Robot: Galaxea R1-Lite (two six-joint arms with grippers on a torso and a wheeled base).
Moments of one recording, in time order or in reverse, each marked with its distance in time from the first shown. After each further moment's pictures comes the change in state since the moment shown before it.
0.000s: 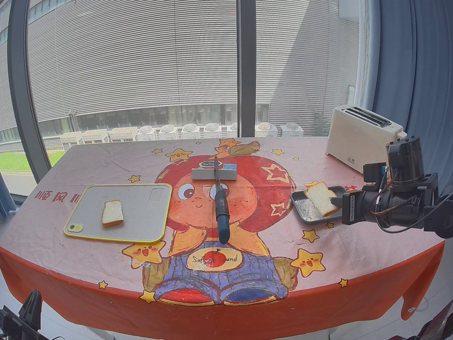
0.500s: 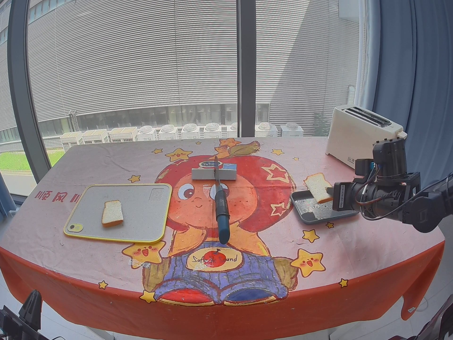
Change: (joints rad) left arm 0.000 0.000 0.000 0.000 0.000 0.000; right arm -0.077 0.161 -0.035 -0.177 0.000 0.037
